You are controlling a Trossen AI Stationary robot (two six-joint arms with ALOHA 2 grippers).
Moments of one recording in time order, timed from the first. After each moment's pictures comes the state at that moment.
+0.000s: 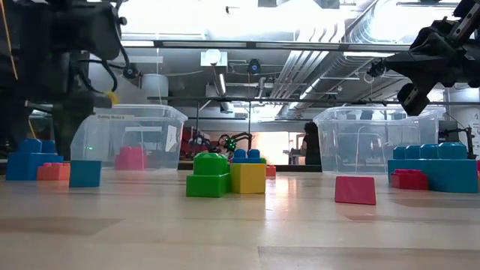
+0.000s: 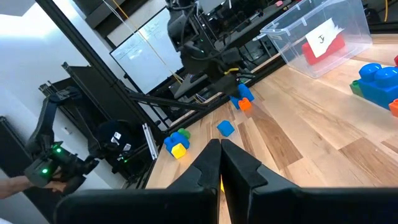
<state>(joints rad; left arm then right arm) -0.14 1.25 0.65 -1.07 -0.16 -1.72 -0.01 0.02 0.01 0.02 -0.07 0.60</state>
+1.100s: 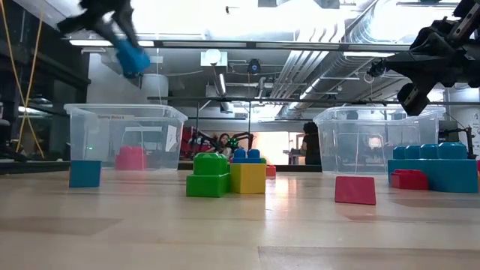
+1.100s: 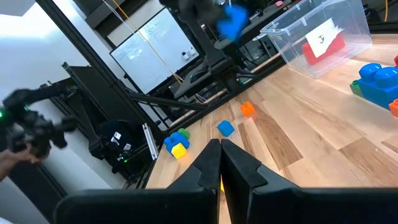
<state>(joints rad) 0.03 1.06 1.17 -1.15 -0.60 -1.20 -0.01 0.02 0.01 0.02 -0.07 0.60</state>
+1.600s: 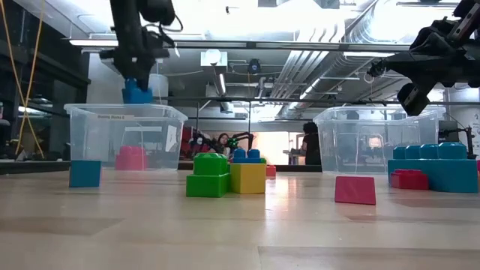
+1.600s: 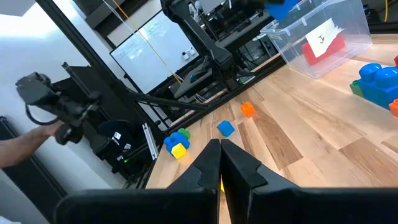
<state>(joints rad) 0.63 1.36 1.29 -1.15 -0.39 -0.38 -0.01 0.02 0.01 0.02 -0.07 0.60</state>
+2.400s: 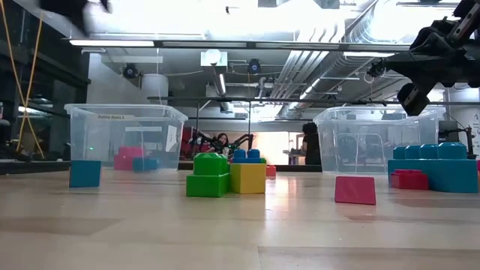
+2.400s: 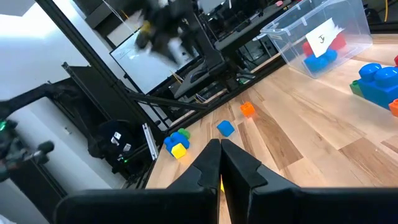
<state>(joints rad) -0.37 1.28 1.29 -1.27 -0.16 -1.33 -0.01 0.02 0.01 0.02 -0.07 0.60</state>
